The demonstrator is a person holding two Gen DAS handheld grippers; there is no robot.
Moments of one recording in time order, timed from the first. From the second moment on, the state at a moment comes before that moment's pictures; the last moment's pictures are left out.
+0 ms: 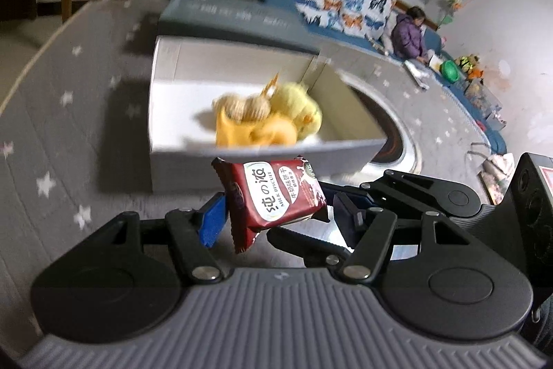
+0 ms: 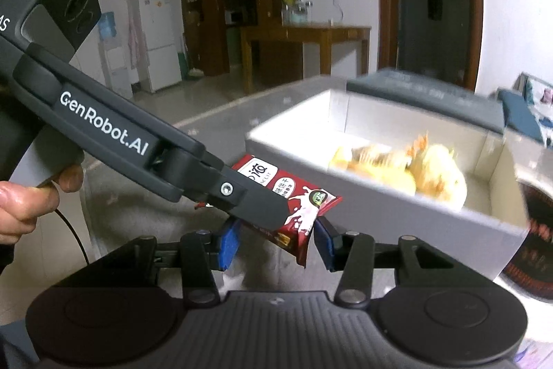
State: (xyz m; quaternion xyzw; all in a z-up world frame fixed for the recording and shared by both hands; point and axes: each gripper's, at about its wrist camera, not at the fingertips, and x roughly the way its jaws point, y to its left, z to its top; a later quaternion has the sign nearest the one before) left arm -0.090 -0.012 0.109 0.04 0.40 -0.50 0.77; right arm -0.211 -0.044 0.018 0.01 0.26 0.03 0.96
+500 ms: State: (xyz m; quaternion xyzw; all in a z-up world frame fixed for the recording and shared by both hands) left arm -0.029 -0.110 0.114 0.07 0.40 -0.51 0.76; right arm -0.154 -0.098 0.036 0.01 0.26 -0.03 0.96
